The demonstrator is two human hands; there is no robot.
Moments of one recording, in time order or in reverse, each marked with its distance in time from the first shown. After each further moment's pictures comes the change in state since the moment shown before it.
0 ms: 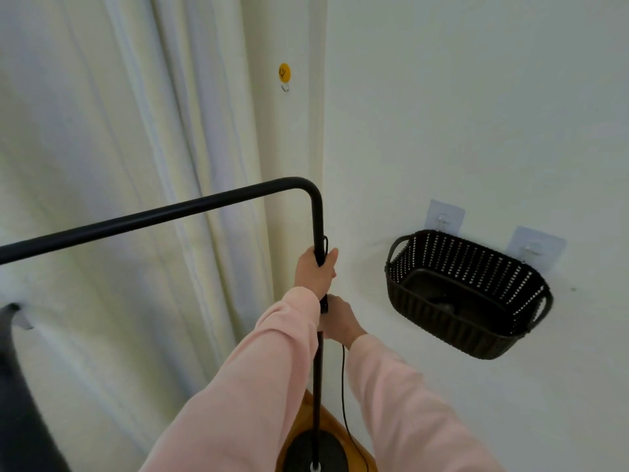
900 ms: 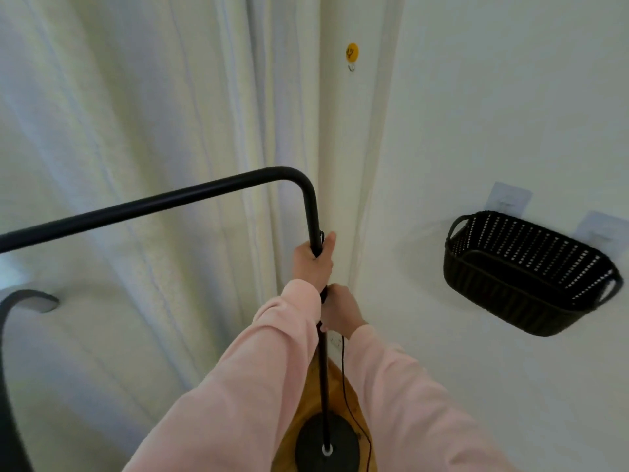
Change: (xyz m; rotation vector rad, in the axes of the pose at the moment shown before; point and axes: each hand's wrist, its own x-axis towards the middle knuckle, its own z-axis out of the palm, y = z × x) left_hand -0.055 -0.026 -0.098 -0.256 0.189 -0.035; right_hand -0.064 -0.060 0.069 -0.212 -0.059 -0.145
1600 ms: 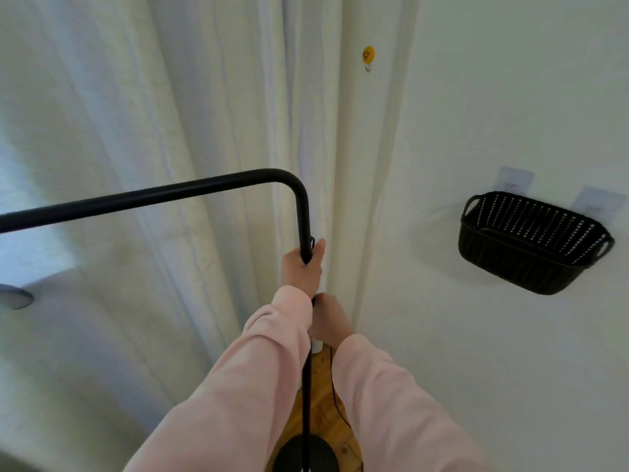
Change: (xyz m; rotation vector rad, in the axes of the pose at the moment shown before) left_hand -0.052 -0.004 -0.094 0.079 0.032 -0.012; right_hand -0.053 -0.050 0.082 -0.063 -0.017 -0.022
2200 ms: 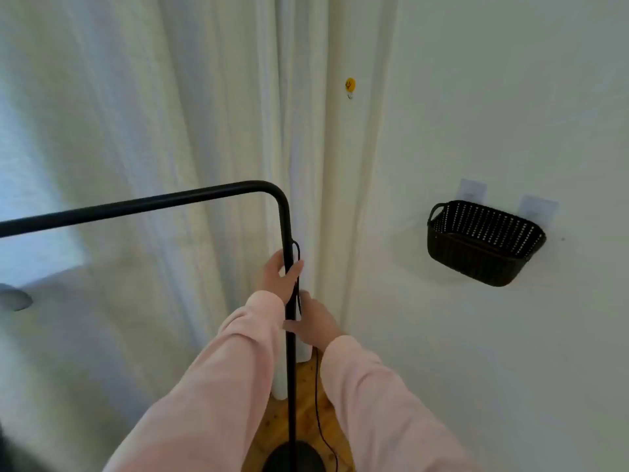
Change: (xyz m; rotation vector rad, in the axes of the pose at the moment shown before) left_hand -0.049 0.007 -0.035 0.204 -0.084 0.059; right_hand -0.062 -0.003 -0.001 0.079 0.011 -0.040
